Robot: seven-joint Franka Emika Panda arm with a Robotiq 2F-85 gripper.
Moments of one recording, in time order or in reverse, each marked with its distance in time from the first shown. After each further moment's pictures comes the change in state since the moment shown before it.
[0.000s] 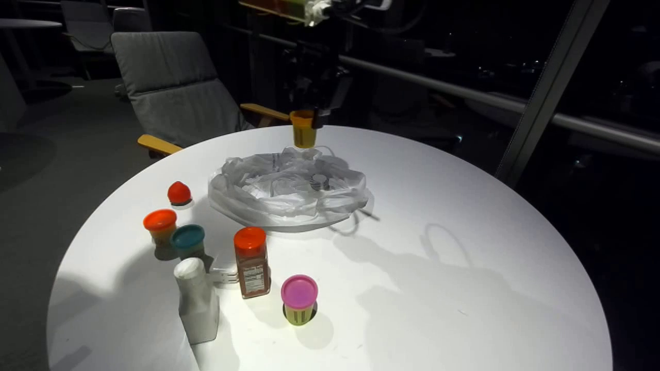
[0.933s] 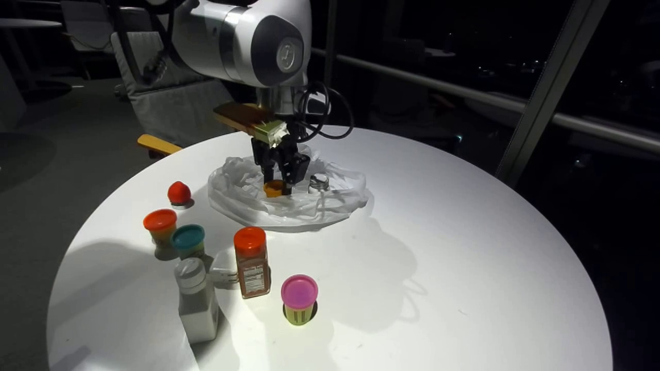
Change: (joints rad) arm 0.088 0.329 0.027 0.065 -0.072 0.243 0.024
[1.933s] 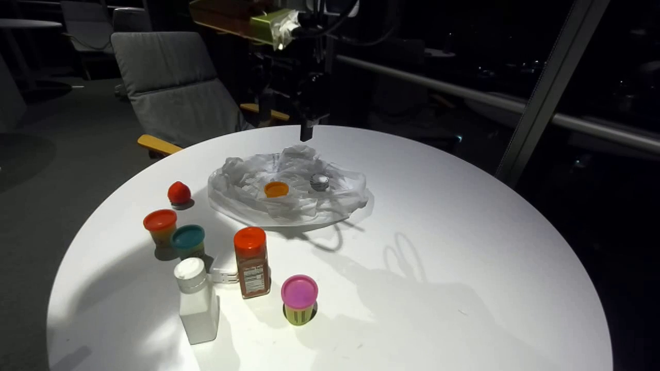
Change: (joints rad) arm -0.080 -0.464 0.000 -0.326 0.022 -0.050 -0.100
